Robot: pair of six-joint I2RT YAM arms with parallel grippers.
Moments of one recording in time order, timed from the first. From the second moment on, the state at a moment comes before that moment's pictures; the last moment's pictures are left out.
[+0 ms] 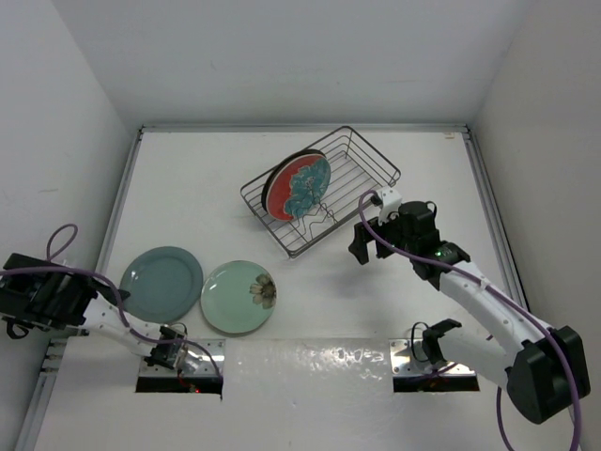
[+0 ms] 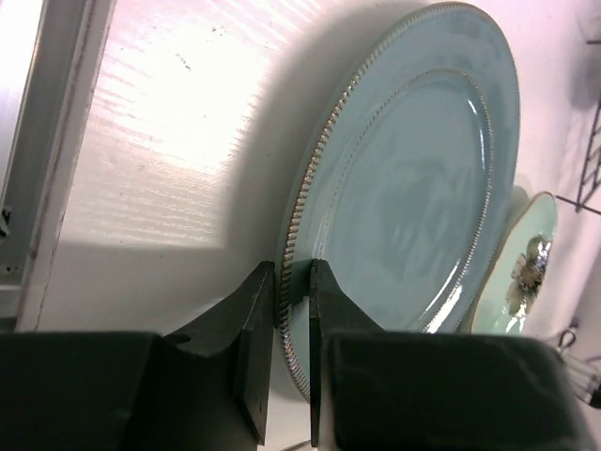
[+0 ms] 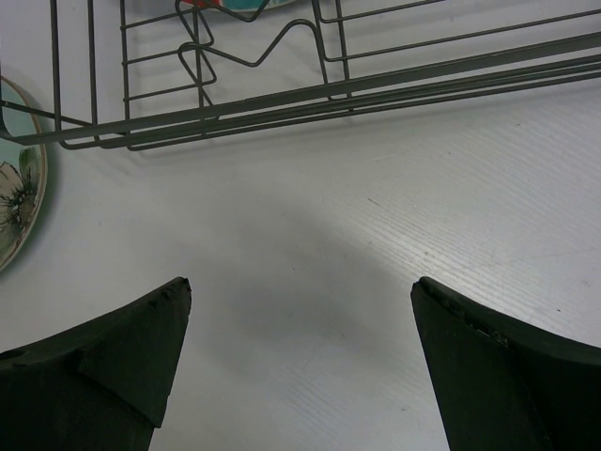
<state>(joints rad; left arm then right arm) 1.36 1.85 0.94 -0.91 0.81 0.86 0.40 1.01 0.57 -0.19 -0.20 0.04</state>
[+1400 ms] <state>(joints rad) 0.68 1.06 1.15 -0.99 0.80 0.86 0.72 1.53 1.10 0.00 -0.57 -0.11</state>
